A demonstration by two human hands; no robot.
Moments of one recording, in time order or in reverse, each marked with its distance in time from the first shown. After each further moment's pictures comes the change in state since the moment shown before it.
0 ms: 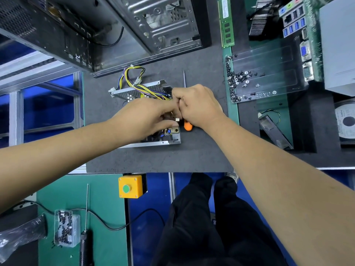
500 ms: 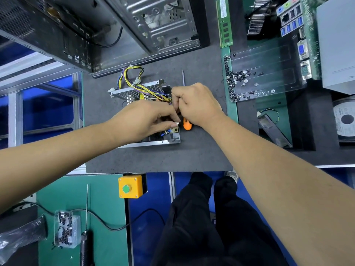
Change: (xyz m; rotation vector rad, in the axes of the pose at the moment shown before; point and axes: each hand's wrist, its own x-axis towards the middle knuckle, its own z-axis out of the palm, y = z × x) left_hand -0.003 -0.004 0.002 -0.084 -0.035 0.033; right_hand 0.001 0.003 0.002 0.070 0.007 0.034
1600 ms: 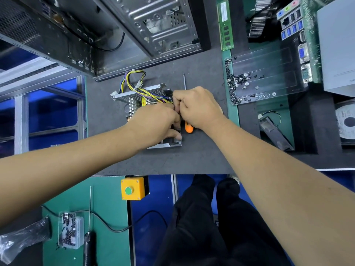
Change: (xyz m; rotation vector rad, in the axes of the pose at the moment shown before) left_hand 0.023 0.022 0.011 0.348 -0.112 -0.173; right_hand 0.000 0.000 0.000 -0.015 0.007 -0.014
